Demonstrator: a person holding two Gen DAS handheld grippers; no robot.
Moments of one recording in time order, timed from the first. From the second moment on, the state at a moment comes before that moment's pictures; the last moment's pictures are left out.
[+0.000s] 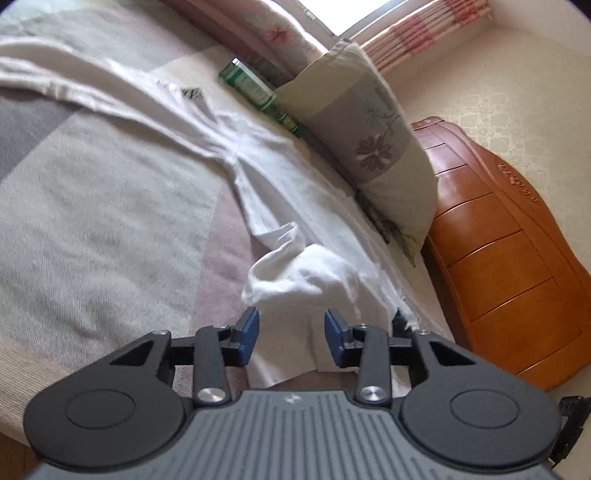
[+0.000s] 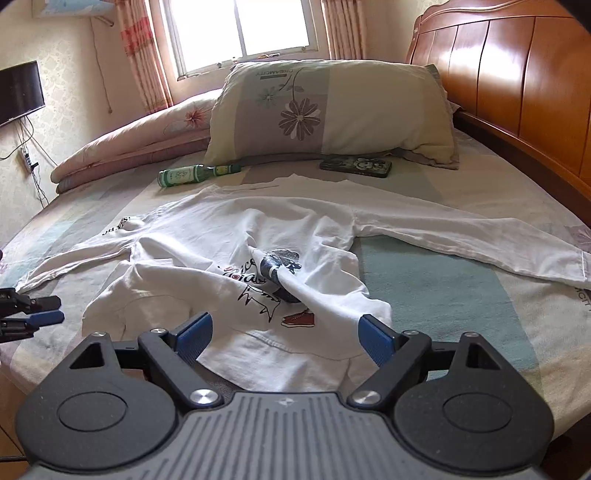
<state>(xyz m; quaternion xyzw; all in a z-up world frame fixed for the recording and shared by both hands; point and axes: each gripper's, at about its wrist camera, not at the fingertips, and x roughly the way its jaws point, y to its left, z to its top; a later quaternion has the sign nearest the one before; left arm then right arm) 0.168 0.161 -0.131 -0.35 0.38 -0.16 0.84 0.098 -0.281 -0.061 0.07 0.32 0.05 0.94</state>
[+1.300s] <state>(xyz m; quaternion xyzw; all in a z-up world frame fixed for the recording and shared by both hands) 0.135 0.174 -0.115 -0.36 0.37 -0.17 0.84 0.100 -0.380 -0.114 0.25 0.35 -0.03 0.90</state>
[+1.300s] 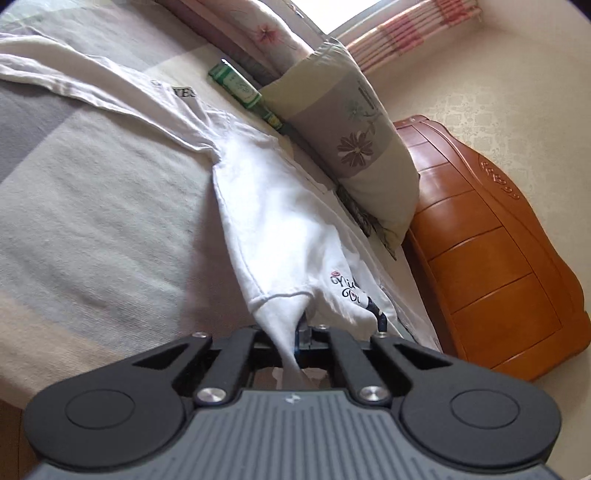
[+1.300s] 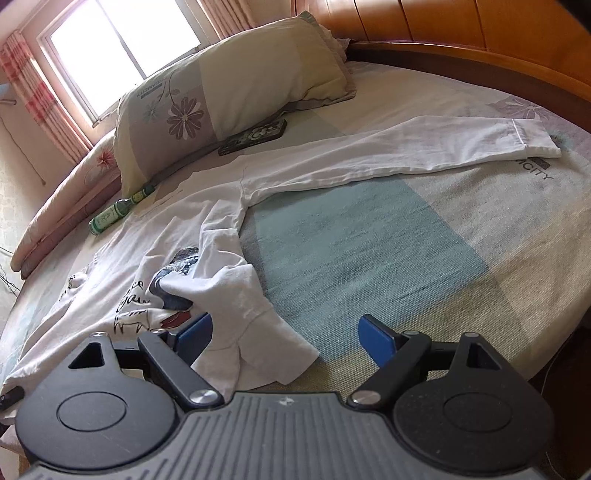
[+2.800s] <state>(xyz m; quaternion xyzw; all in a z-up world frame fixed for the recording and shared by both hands) 0.157 0.189 -0.176 -0.42 0.41 -0.14 0.80 0.181 -0.381 -0.167 0.35 0.37 0.26 0.82</state>
